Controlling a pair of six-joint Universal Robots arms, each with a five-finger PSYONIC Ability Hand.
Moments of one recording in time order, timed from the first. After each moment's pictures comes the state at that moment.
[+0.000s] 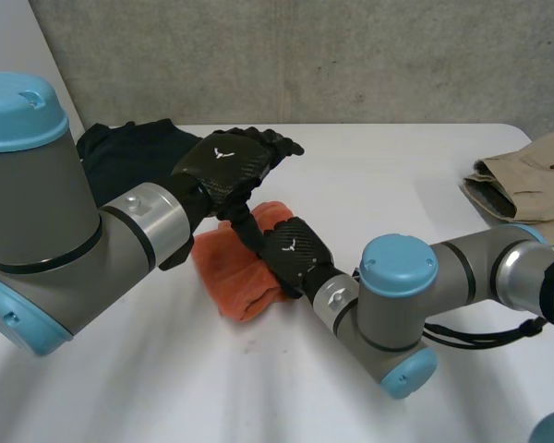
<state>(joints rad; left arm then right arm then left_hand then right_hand) 4.17 -1.89 -1.33 3.07 -1.28 3.30 2.25 -0.75 1.33 -0.40 1.34 2.66 0.18 0.20 0.21 0.20 0.05 0.89 1.16 1.10 1.15 0.88</state>
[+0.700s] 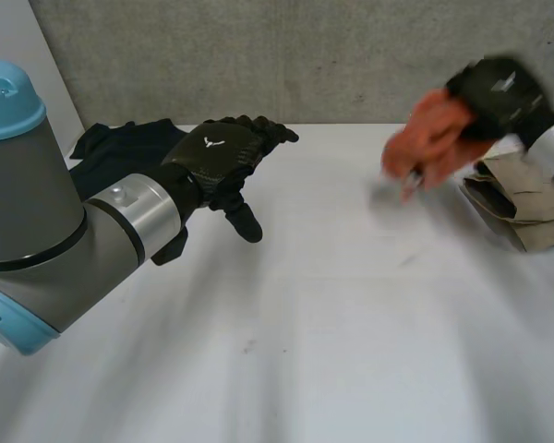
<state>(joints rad) 4.18 -1.86 -1.34 3.07 -1.28 3.24 1.60 -0.95 1.13 -0.32 0.89 2.71 0.18 0.20 0.21 0.20 0.05 0.91 1.17 1.12 1.19 0.89</state>
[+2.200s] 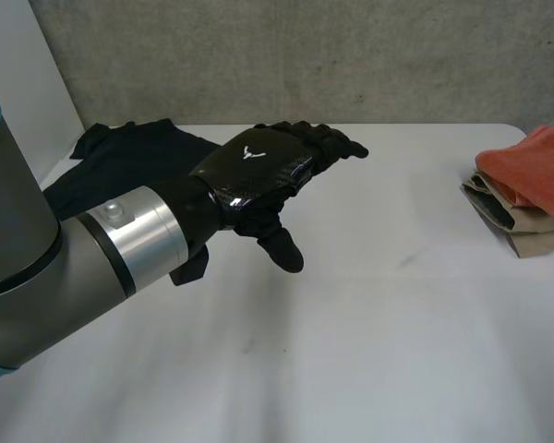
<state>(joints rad) 4.15 -1.75 -1.41 3.08 -1.02 3.20 1.15 -1.10 1.11 -0.29 1.42 2.53 0.18 0.20 0.21 0.20 0.05 0.21 0.23 0.22 0.24 0.07</state>
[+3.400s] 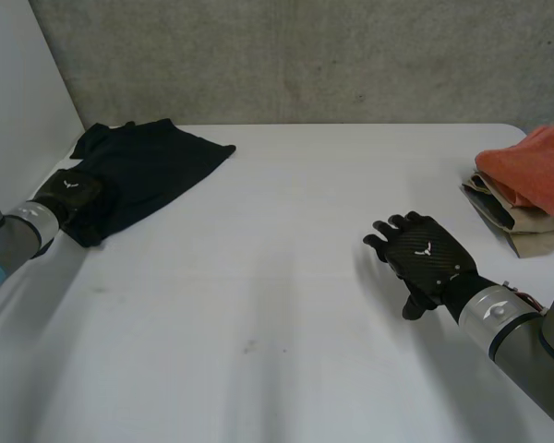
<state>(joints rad) 4.79 -2.44 -1.06 3.20 -1.15 3.67 1.79 -1.27 1.94 -0.39 1.09 2.52 0.25 0.25 0.24 0.24 0.07 0.21 0.23 0.22 0.24 0.06</state>
